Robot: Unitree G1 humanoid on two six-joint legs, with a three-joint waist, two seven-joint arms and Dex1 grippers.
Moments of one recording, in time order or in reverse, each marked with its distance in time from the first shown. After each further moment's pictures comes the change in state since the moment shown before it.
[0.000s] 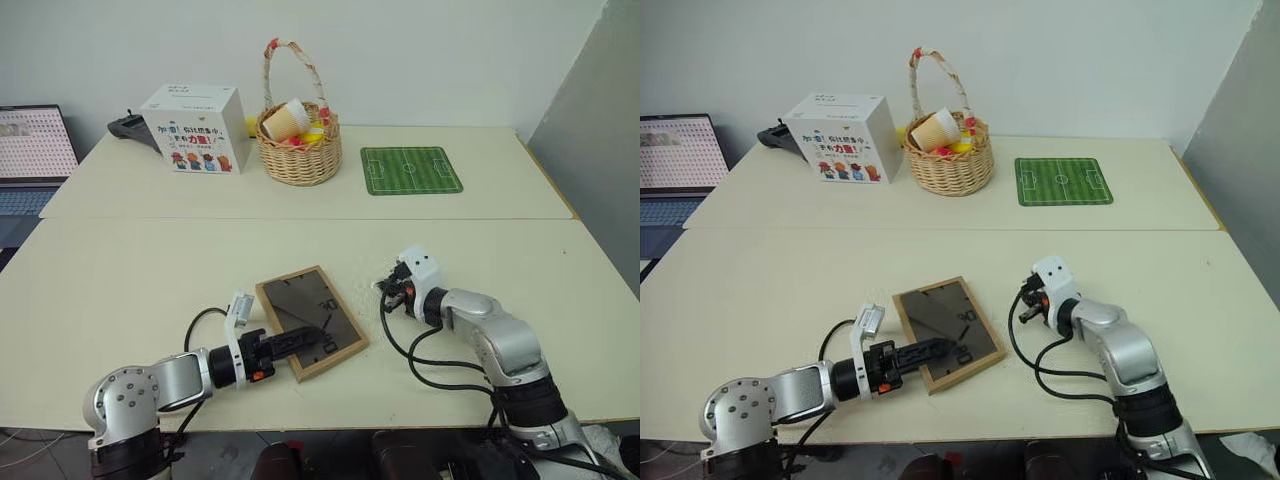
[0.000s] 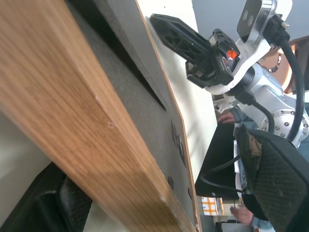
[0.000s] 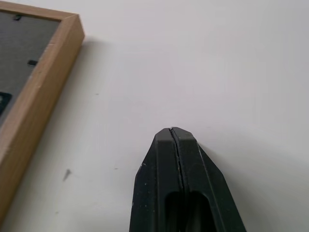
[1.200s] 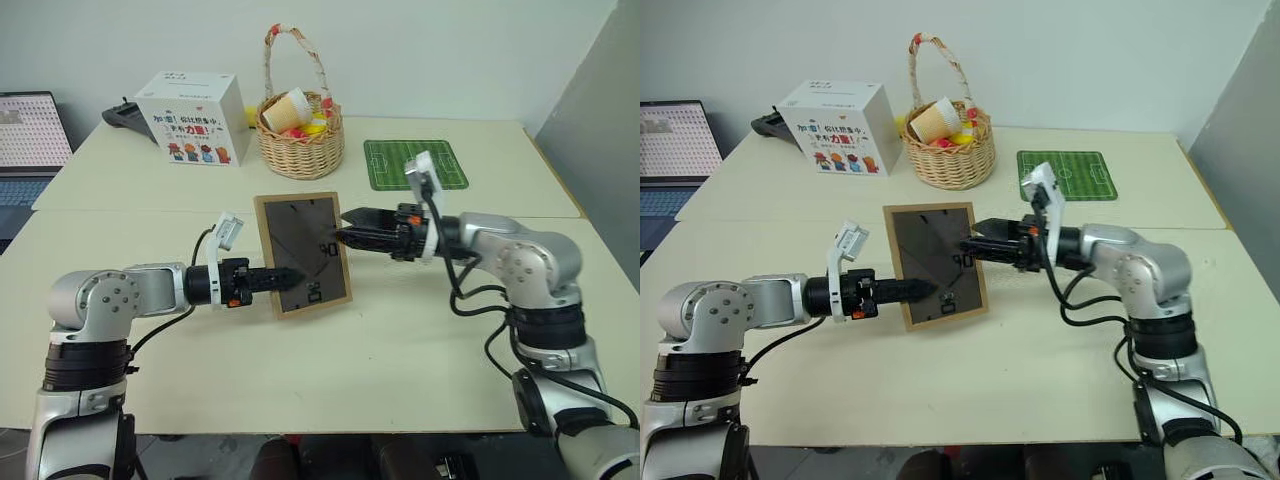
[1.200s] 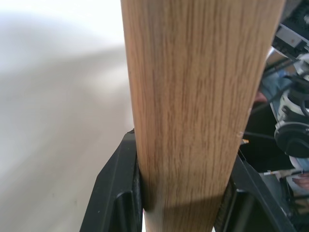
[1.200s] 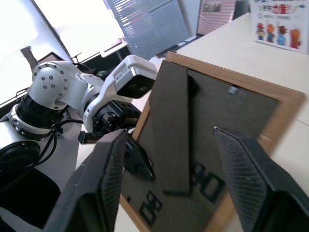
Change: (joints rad) left arm -0.403 0.412 -0.296 0.198 0.121 -0.218 -0.346; right arm -0.402 -0.026 -0.093 0.080 0.472 0.117 0.364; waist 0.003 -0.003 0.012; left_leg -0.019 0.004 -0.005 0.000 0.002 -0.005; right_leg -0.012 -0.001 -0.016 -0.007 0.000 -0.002
